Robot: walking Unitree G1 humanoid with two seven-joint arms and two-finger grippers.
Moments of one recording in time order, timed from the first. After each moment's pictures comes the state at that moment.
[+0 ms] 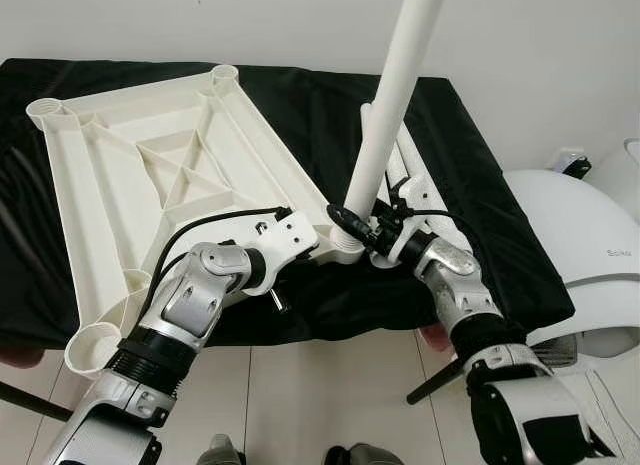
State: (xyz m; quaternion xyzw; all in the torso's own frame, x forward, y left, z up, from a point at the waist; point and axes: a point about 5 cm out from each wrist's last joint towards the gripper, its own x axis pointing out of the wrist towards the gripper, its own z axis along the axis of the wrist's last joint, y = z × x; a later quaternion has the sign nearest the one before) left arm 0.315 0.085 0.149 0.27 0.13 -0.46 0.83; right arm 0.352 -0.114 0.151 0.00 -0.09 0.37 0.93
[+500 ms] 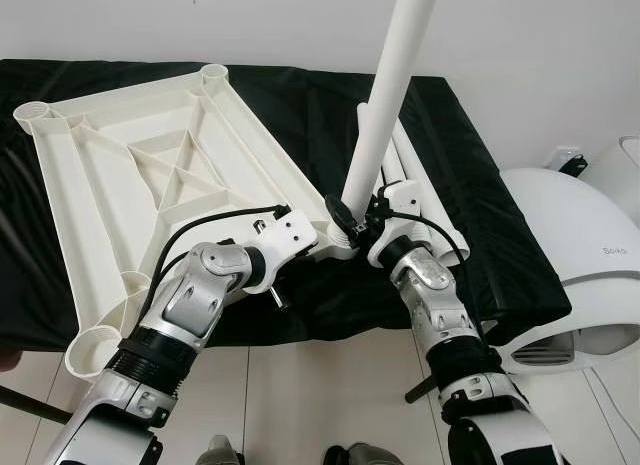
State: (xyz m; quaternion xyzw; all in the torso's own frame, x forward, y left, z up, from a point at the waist) left arm 0.316 0.083 0.149 0.26 0.13 -0.45 0.84; right arm 0.341 -0.090 0.152 0.04 -0.11 0.22 0.97
